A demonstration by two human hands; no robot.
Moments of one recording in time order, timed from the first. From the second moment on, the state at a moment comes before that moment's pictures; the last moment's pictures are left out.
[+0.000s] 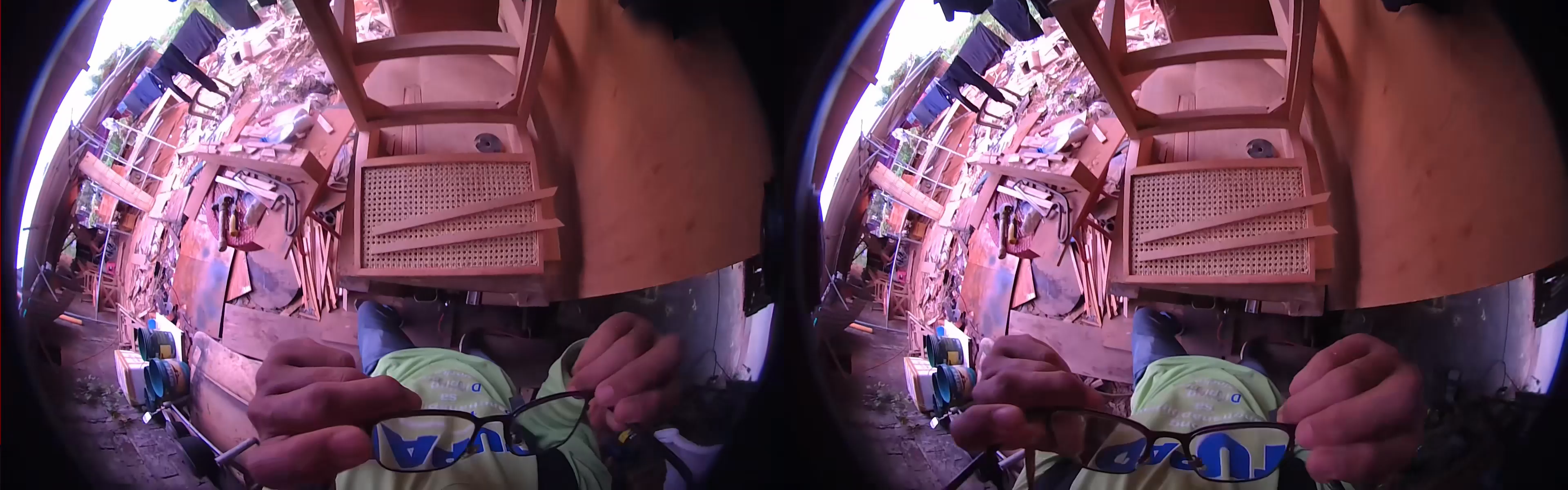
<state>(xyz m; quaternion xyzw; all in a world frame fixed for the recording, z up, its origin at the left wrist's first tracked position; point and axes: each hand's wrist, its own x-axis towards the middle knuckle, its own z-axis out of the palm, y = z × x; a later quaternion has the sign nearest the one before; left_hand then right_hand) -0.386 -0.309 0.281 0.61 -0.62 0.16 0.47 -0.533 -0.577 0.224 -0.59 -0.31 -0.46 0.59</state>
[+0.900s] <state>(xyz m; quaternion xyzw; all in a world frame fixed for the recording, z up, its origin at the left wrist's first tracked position) -0.400 -0.296 0.222 0.64 -0.46 0.14 0.60 -0.497 -0.585 0.225 -0.59 -0.38 -0.38 0.61</state>
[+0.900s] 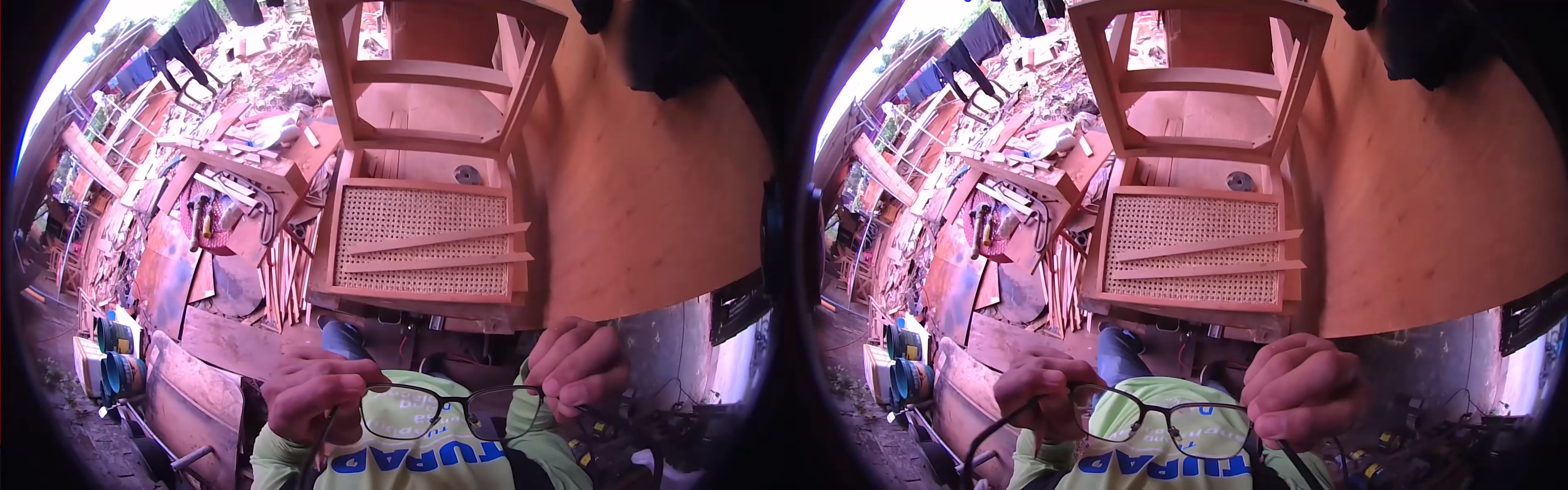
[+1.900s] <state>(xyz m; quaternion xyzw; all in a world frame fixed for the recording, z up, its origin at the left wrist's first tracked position) -0.388 -0.295 0.327 0.48 -0.60 -0.01 0.64 -0.525 -0.553 0.318 -0.59 -0.33 -0.42 0.61</state>
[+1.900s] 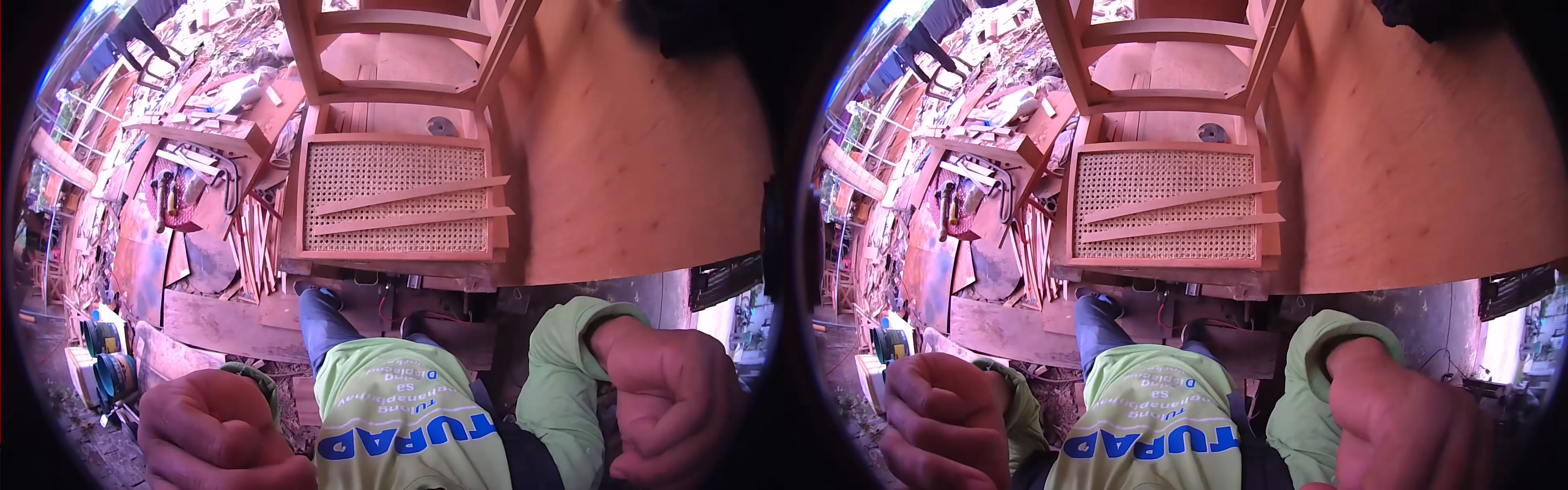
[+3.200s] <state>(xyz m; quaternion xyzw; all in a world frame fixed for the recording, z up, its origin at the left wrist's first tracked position) -0.375 -0.374 0.030 0.72 -0.41 -0.42 0.37 -0.417 -0.601 -0.031 -0.91 -0.17 -0.13 0.35</state>
